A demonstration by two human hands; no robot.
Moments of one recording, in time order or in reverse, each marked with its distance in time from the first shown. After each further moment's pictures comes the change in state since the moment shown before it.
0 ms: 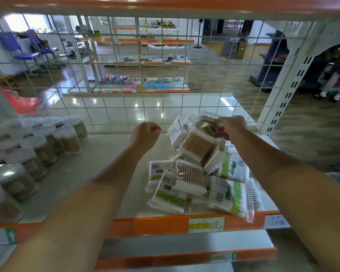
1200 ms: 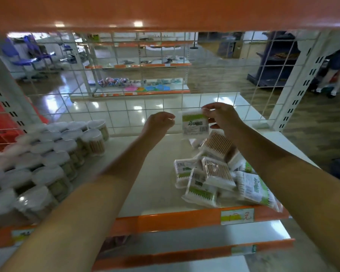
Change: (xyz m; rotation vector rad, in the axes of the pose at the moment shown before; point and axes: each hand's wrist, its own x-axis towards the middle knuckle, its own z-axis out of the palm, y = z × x) left_hand -0.005 0.005 -0.063 -0.487 -0.153 -0.090; right_hand -0.092 -0.049 0.040 0.050 -0.313 -0.348
